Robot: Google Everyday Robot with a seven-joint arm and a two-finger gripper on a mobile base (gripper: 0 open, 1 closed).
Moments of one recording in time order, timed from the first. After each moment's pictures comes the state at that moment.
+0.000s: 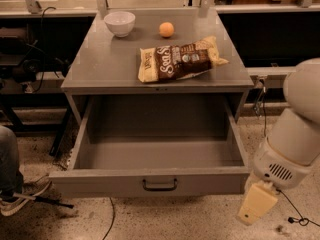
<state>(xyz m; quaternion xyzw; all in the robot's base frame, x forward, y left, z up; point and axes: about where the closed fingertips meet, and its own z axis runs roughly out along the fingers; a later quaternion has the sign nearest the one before) 0.324 -0.192 0.781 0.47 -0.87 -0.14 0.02</state>
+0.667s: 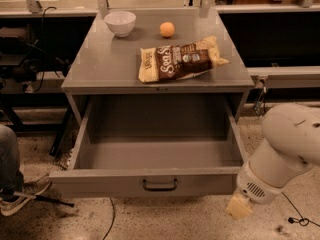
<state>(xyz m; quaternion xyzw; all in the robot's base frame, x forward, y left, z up) 0.331 -0.185 0.700 0.41 -0.90 -0.14 0.01</state>
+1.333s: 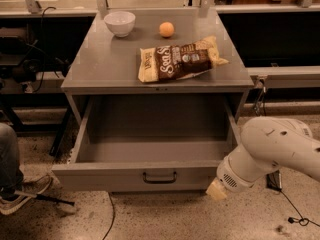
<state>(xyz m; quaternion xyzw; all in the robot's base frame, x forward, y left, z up) 0.401 -0.157 0.647 0.37 -0.92 -0.12 -0.08</state>
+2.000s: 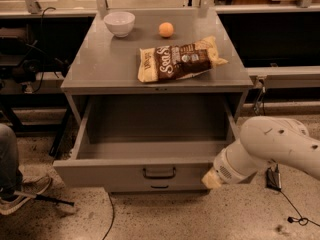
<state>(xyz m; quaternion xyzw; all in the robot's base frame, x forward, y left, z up) 0.437 -0.152 0.646 0.36 -0.92 -0.11 -0.13</state>
